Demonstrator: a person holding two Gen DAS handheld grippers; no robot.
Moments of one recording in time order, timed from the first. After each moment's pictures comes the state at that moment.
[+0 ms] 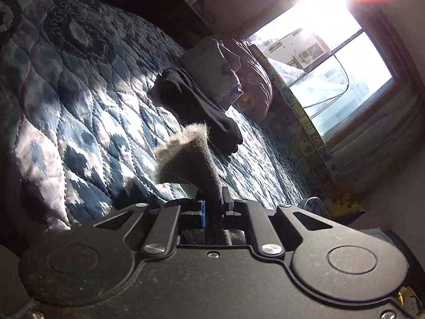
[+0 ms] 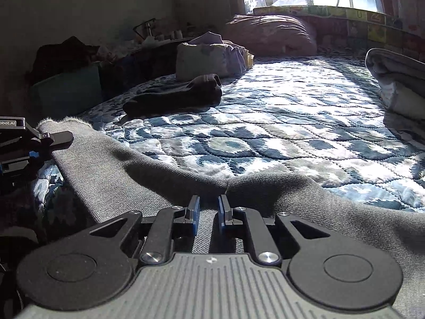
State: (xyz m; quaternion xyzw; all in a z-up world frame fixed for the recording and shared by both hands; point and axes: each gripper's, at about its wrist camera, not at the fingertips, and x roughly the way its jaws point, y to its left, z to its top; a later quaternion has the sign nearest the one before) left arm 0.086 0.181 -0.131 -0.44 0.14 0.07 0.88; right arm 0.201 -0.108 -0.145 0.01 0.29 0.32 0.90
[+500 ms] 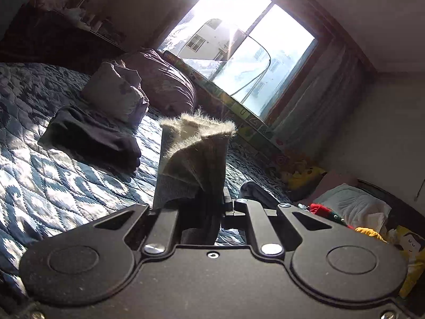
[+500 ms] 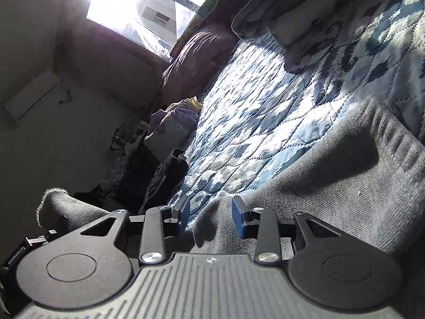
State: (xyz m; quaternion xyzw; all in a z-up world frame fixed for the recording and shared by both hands) left arm 0.108 0.075 -0.044 -0.28 0.10 -0.06 0.95; right arm 0.216 -0.269 -0.164 0.43 0.30 0.27 0.81
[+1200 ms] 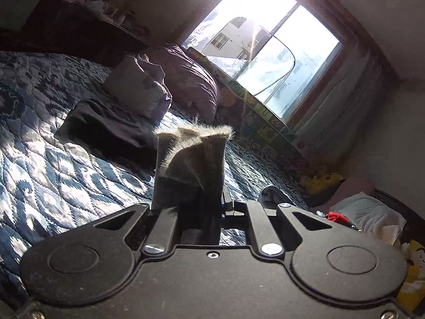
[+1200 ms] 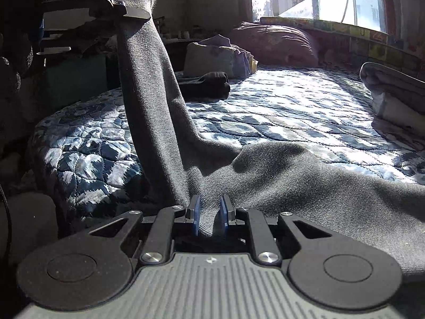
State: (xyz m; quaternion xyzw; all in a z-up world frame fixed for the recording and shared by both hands) left arm 0.124 0.106 -0.058 -0.33 0.11 -0.01 0.94; right arm 0.149 -0.115 -0.146 -0.02 0.26 0.32 0.91
